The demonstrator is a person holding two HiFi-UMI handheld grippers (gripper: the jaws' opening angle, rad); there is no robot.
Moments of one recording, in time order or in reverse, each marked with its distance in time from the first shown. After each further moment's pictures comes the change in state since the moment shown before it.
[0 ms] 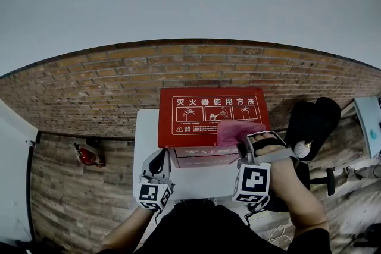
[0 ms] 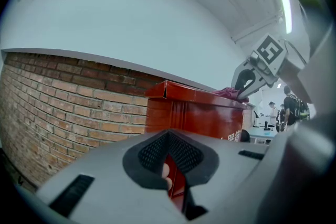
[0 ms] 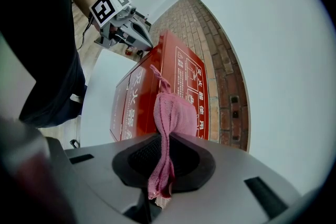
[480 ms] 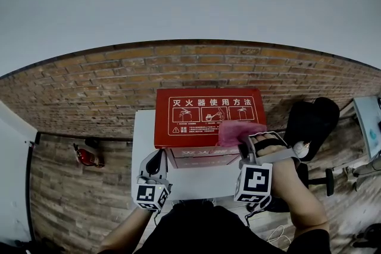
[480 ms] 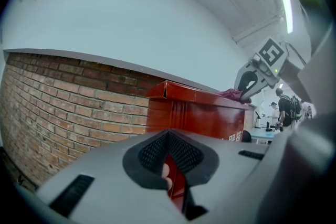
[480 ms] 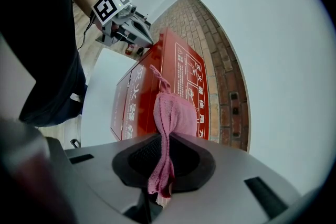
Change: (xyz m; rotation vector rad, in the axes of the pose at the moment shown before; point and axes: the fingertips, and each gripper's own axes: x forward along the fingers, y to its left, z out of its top) left arm 0.000 0.001 0.002 0.003 -0.022 0.016; right arm -0.001 0.005 -0.015 0.019 -0.001 0.016
